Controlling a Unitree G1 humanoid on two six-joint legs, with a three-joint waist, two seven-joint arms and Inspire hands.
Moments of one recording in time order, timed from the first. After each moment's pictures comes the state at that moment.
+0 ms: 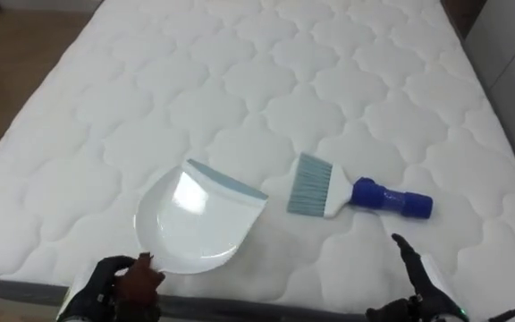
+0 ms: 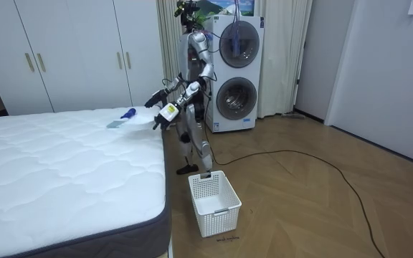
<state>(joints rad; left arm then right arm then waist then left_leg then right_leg) 0.27 0.30 -0.01 0.37 0.33 0.00 -0.01 0.20 -0.32 0.16 0.68 -0.39 -0.15 -0.28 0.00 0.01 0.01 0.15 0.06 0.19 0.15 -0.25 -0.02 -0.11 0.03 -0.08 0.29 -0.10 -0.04</state>
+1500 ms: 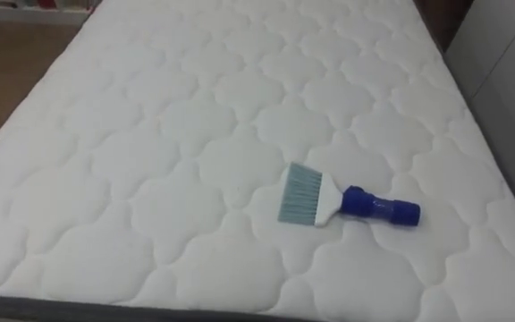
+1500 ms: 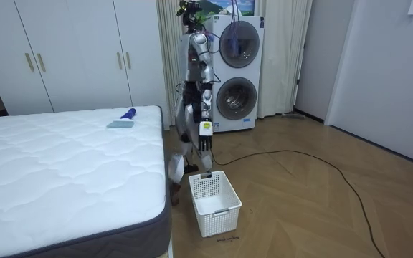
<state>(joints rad) 0.31 0.23 0.15 1.08 0.23 0.08 0.08 0.21 -0.26 0.04 1.16 -0.40 0.07 -0.02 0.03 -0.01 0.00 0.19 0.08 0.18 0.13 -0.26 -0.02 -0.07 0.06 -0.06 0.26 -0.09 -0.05</state>
